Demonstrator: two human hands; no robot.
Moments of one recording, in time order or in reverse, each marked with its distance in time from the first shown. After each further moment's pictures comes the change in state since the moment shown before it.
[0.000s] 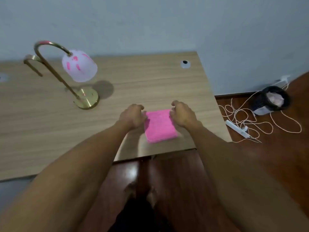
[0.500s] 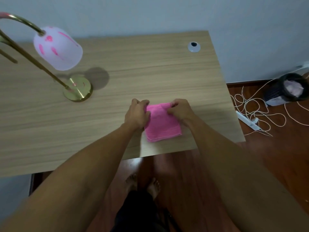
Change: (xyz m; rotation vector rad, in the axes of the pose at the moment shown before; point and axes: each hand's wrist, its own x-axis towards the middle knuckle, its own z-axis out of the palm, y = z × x) left_hand 0.042 -0.016 0.071 -0.141 0.092 -0.050; right_hand 0.056 0.021 0.059 0.615 -0.081 0.194
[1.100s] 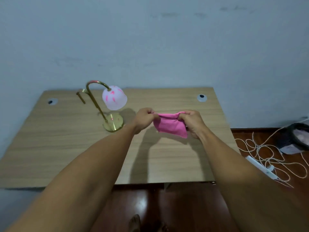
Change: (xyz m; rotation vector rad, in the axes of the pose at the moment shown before) left_hand -0.034 0.061 -0.172 -0.560 0.054 -0.042; right_hand -0.069 -0.138 -0.051 0.356 -0.053 -0.117
